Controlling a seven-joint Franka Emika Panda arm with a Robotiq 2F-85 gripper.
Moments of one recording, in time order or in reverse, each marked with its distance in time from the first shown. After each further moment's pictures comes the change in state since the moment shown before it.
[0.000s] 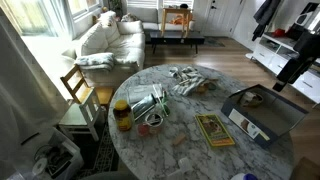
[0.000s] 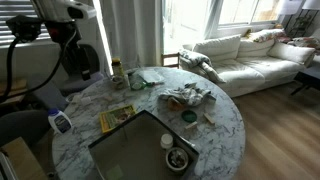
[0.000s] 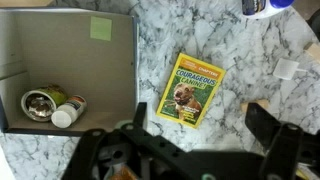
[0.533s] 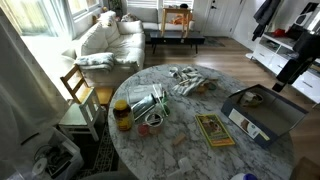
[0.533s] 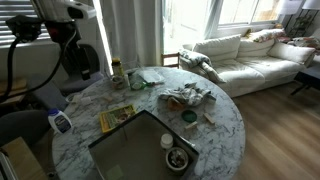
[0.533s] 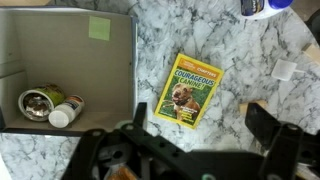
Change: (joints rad) arm 0.004 0.002 0.002 0.000 0.006 0.000 -0.007
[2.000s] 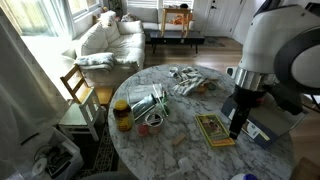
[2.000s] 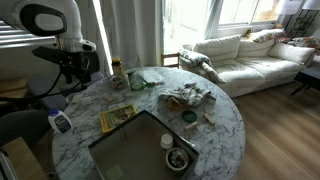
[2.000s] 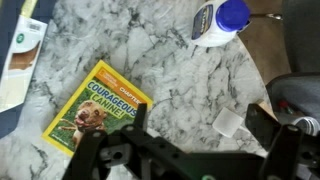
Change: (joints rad) arm 0.178 0.325 0.159 -0.015 0.137 0.166 -0.075
